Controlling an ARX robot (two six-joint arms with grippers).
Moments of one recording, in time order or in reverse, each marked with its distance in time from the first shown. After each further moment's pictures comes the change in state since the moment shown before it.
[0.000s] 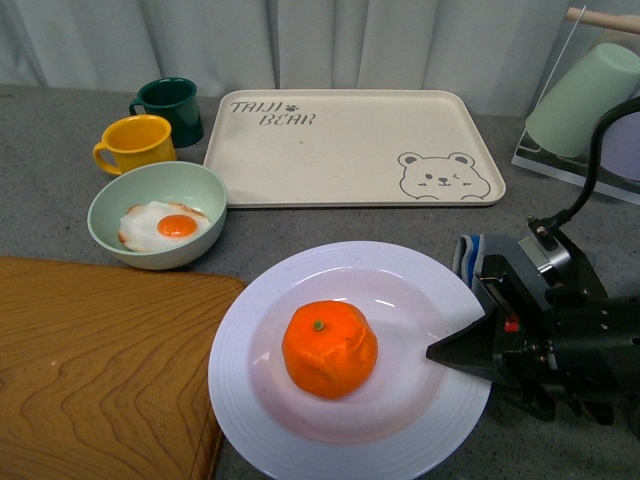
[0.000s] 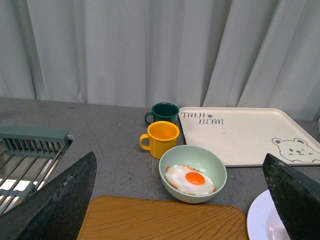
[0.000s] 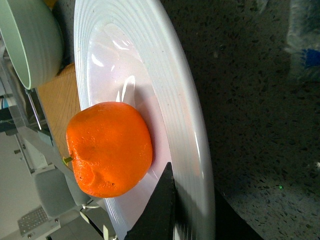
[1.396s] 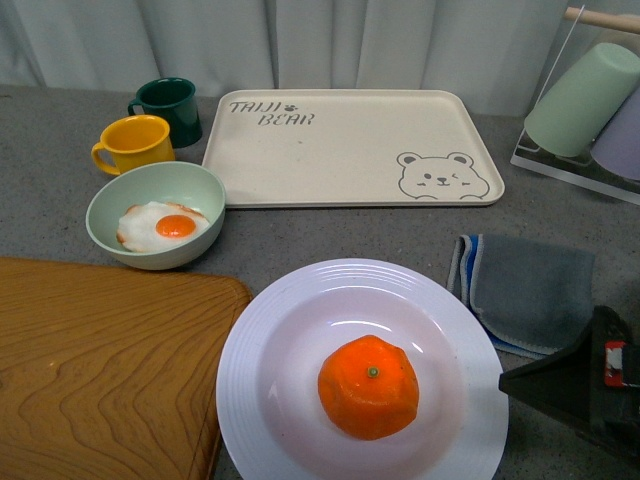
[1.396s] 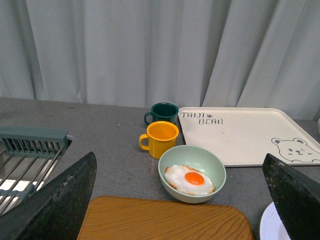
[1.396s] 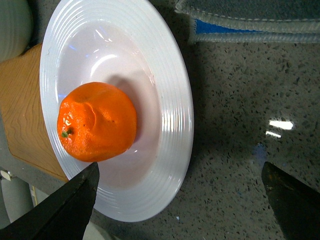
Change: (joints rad) left arm 0.000 0.000 0.000 0.000 0.000 0.000; right arm -0.081 -0.324 -0.206 -0.168 0.091 -0.266
